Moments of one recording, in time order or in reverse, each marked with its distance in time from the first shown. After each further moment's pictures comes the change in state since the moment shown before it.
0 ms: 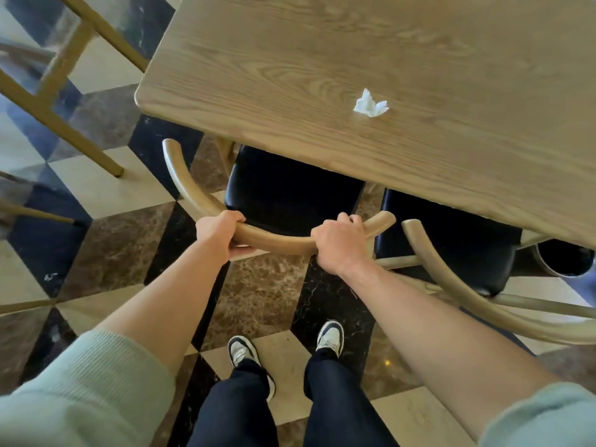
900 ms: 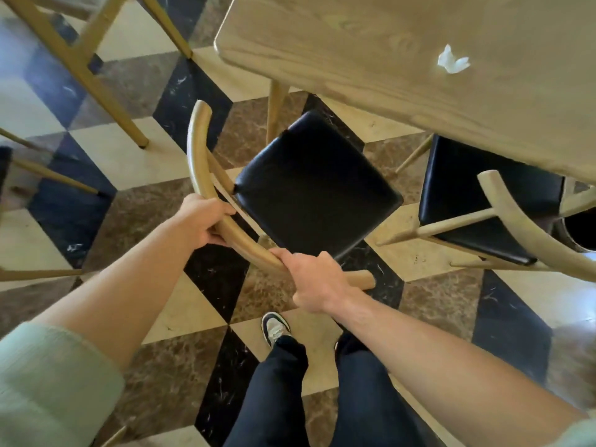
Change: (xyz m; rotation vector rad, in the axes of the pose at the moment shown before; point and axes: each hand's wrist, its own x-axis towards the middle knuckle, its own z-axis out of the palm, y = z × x) left_hand 0.027 -0.020 -0.205 0.304 -0.034 0.105; right_hand -0.090 -0.226 0.049 0.289 -0.148 -0.247
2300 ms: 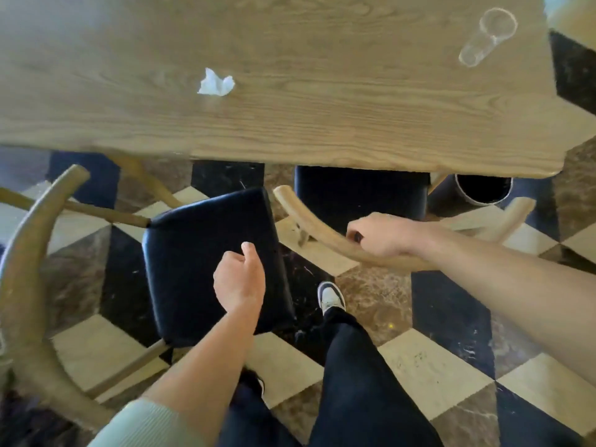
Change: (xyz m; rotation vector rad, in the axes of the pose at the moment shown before) left_hand -0.161 -0.018 0.423 0.405 0.347 0.335; right_hand -0.183 0.442 -0.147 0.016 -0.293 0.377
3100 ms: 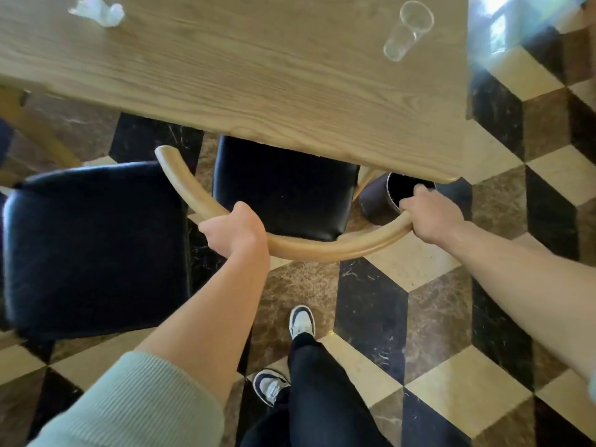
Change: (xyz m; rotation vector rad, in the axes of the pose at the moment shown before) left_hand -0.101 0.109 0.157 -0.762 0.026 -0.478; right_hand -0.046 0.269 0.051 -0.296 0.359 0.289
